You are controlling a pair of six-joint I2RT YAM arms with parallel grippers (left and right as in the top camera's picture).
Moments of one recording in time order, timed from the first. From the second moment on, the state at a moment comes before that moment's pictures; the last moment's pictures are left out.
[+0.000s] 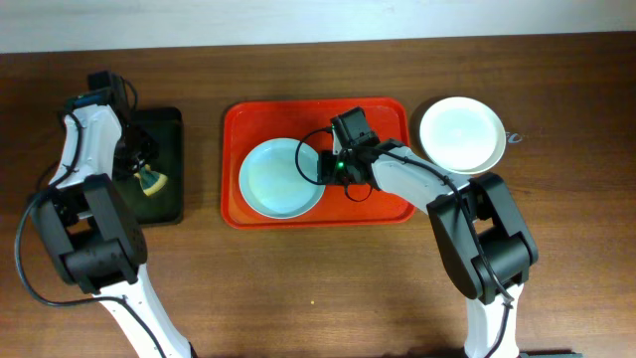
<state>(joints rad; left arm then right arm) 0.25 2.20 1.78 -1.06 -0.16 -0.52 0.46 2.10 1.34 -0.31 -0.27 0.49</state>
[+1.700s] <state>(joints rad) 0.25 2.04 2.00 -1.24 -0.11 -0.52 0.27 1.91 1.83 -0.91 0.39 0.11</state>
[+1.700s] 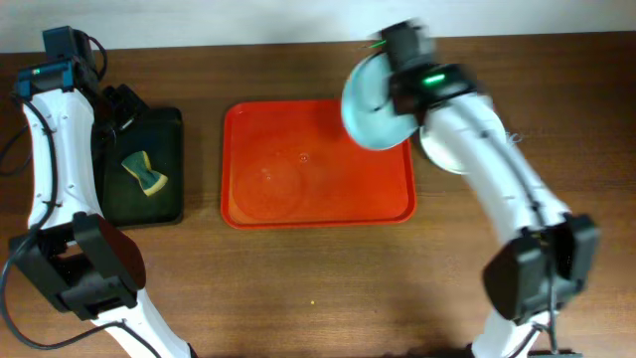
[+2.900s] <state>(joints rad) 0.25 2.04 2.00 -1.24 -0.11 -0.52 -0.09 1.38 1.33 -0.99 -0.42 0.02</state>
